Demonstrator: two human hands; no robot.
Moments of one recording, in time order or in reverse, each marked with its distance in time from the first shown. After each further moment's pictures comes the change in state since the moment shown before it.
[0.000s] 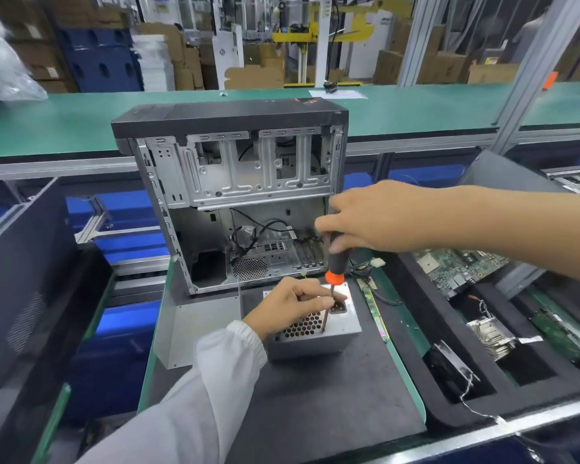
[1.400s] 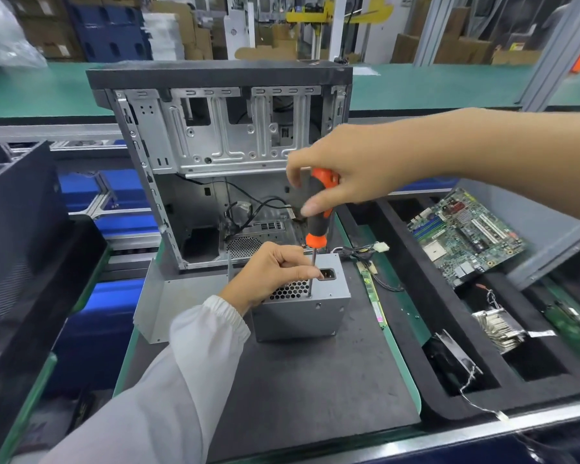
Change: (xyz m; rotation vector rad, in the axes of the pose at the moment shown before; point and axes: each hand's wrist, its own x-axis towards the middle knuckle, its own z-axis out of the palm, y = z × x) left_hand 0.011 -0.018 -0.006 0.009 0.139 0.021; right_hand 0.017 0.014 -0.003 0.438 0.058 -0.068
